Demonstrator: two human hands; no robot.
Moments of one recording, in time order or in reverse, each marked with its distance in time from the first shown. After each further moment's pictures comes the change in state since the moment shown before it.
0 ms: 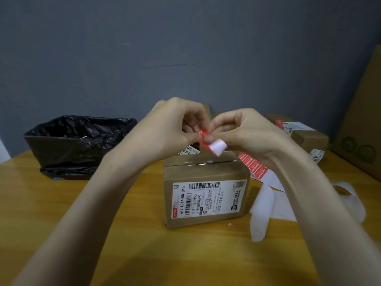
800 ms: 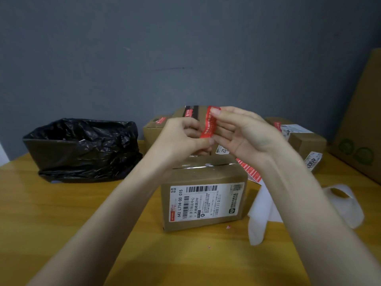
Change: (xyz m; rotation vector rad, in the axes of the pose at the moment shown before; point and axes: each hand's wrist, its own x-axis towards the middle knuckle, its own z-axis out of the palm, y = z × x) left_hand 0.007 -0.002 0.037 -0.687 0.079 -0.375; right_hand 0.008 -0.001 0.006 0.644 0.154 0.037
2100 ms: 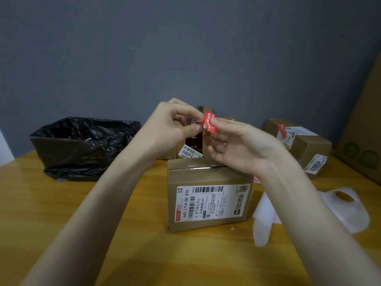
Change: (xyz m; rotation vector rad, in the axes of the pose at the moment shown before) left_hand 0.008 0.006 -0.034 0.271 0.030 0.344; right_hand -0.002 0.009 0.007 0.016 -0.042 0.211
